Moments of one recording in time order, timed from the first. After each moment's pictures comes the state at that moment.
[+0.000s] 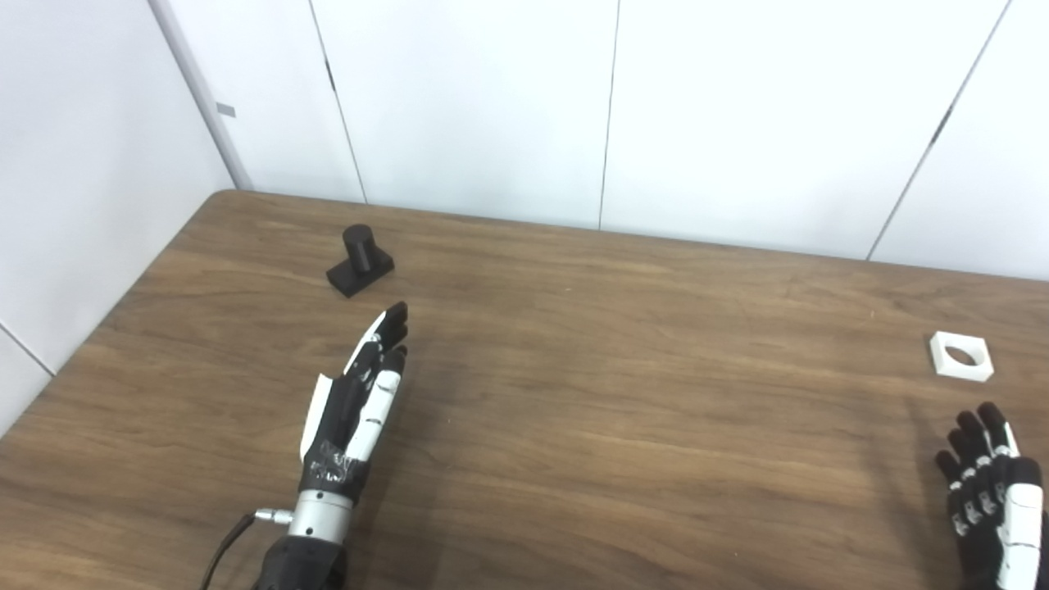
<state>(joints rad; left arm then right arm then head) 0.15 0.09 0.13 -0.13 -0.02 -0.21 -0.04 0.18 -0.14 -0.18 -0.21 0.20 0.00 0.06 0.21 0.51</state>
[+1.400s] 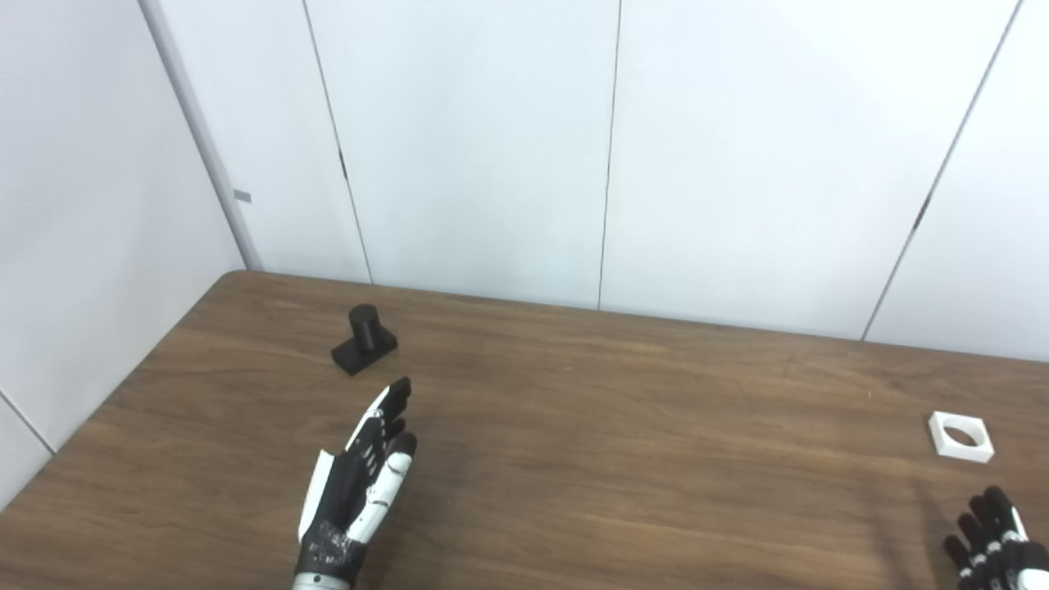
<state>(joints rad) 0.14 0.09 0.12 -0.10 0.00 -0.26 -0.02 0.17 -0.13 -0.17 -0.19 0.22 -0.02 0.06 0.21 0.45</state>
